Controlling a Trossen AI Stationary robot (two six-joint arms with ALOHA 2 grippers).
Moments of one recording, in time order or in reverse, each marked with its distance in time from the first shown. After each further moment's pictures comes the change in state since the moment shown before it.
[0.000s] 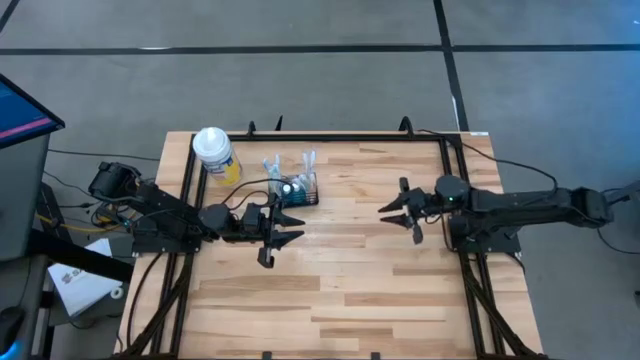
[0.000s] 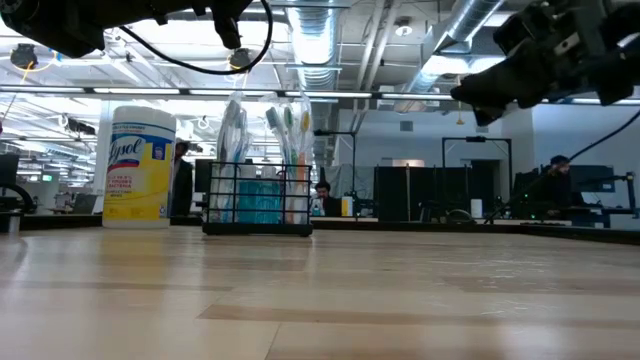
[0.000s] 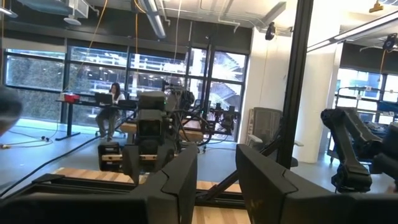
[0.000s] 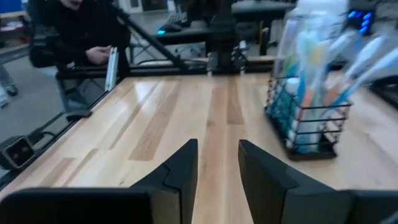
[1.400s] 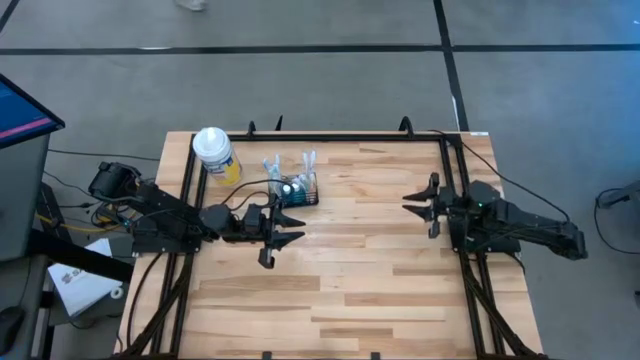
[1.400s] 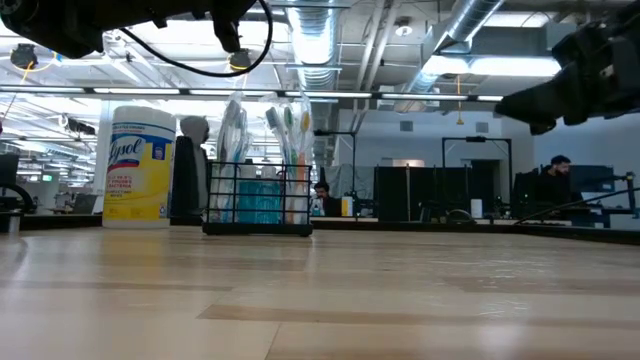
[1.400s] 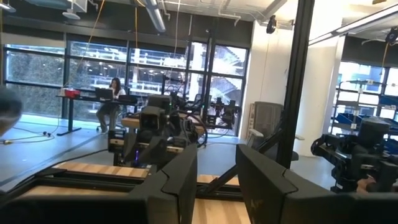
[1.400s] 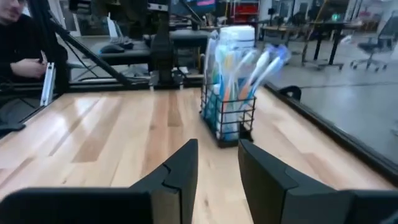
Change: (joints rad) left arm 0.000 0.000 -0.005 -0.020 -0.002 0.000; right arm -0.095 -0.764 -0.166 -0.493 0.172 -0.040
